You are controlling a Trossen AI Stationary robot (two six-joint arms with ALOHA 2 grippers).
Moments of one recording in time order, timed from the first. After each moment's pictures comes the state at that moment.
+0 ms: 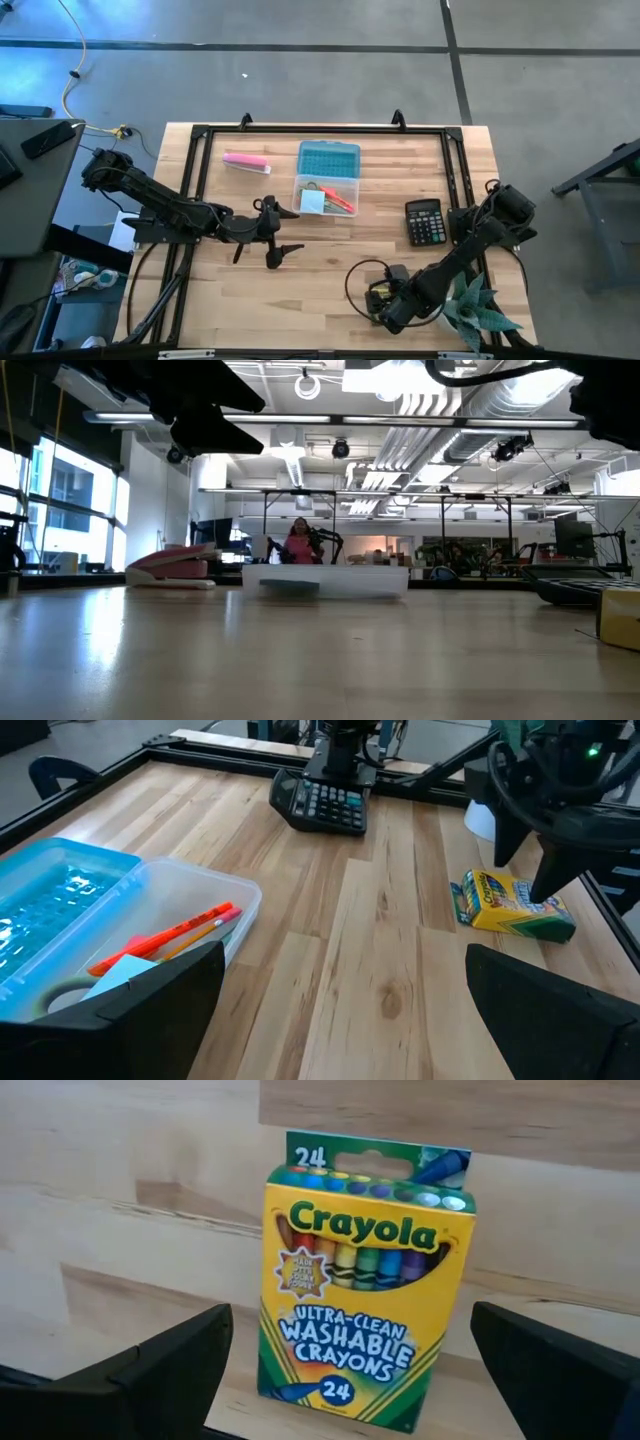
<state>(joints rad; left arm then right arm) -0.24 1.28 0.61 0.23 -0.47 -0.29 0.75 1.80 1.19 -0.73 0.11 2.17</state>
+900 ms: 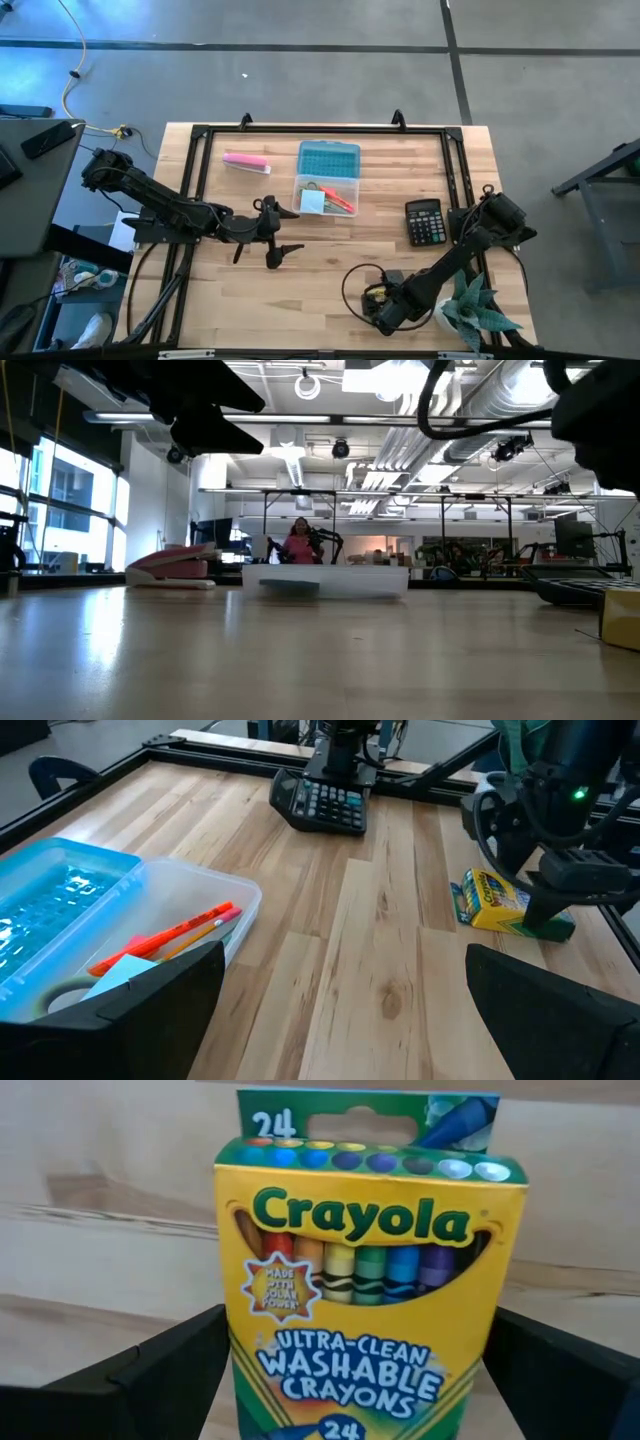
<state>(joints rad) -0.24 1.28 0.61 0.23 -0.47 -0.29 0.74 1.89 1.19 -0.65 0.04 2.23</state>
